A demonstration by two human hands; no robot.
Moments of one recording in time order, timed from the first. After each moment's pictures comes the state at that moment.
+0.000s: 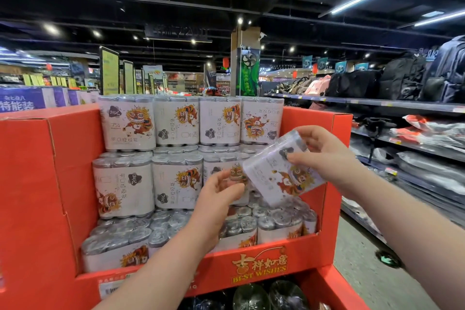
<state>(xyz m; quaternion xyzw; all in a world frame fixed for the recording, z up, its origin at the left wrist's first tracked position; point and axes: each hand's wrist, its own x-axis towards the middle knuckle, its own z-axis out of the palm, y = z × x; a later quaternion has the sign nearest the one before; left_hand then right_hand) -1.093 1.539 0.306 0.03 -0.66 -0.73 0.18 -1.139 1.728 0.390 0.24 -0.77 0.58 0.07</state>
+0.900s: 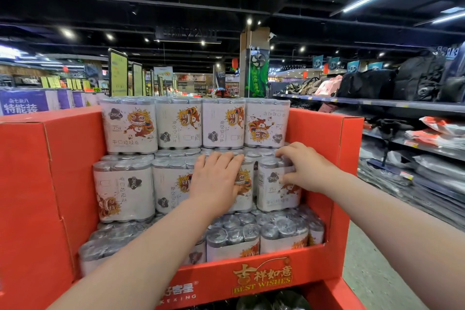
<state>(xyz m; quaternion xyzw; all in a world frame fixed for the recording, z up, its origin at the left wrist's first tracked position) -1.132 1.517 0.334 0.03 -0.96 0.06 0.28 -1.215 1.704 0.373 0.29 -0.94 0.11 0.13</state>
